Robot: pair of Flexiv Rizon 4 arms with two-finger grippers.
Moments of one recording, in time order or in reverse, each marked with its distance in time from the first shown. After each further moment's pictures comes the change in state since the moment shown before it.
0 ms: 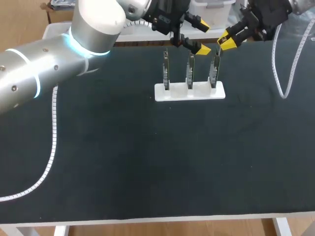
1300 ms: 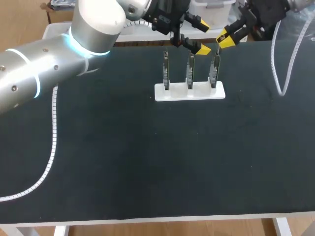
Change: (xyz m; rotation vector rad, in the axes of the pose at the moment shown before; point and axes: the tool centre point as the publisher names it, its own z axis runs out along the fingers) left arm 0.000 0.000 0.000 0.000 0.000 0.000; right arm 0.001 -0.008 0.001 0.003 0.022 0.010
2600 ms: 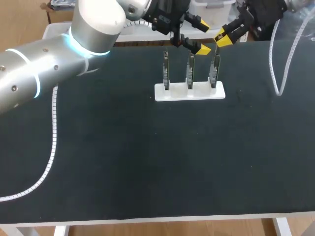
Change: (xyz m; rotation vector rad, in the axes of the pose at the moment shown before) left arm 0.000 0.000 0.000 0.000 0.000 0.000; right arm 0.000 -0.014 0.001 0.027 -0.008 0.004
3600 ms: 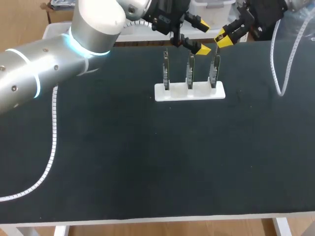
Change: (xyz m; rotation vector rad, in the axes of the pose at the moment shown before) left arm 0.000 0.000 0.000 0.000 0.000 0.000; right arm 0.004 0.003 0.002 -0.010 0.009 0.019
